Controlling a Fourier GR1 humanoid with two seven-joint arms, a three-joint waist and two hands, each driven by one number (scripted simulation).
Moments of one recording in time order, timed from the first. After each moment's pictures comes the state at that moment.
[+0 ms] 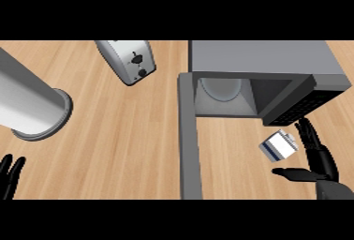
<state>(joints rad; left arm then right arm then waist) 0.50 0.01 0.18 -2.20 0.21 -0.33 -0.15 -0.33 -0.33 -0.28 -0.39 0.12 0.19 -1.04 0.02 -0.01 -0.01</state>
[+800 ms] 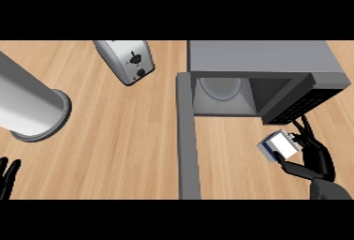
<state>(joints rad) 0.52 0.01 0.20 -2.19 0.24 -0.35 -0.16 -0.33 -0.30 -0.31 -0.40 -0.02 0.28 -1.01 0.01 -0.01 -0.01</state>
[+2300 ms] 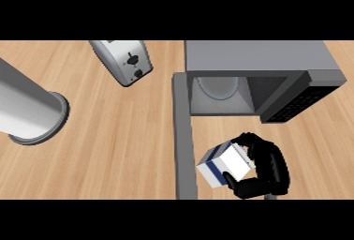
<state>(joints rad) 0.56 0.03 0.32 -2.15 0.32 -0.42 -0.20 0.06 -0.01 0.13 -1.43 -0.16 0.09 -0.47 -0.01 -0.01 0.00</state>
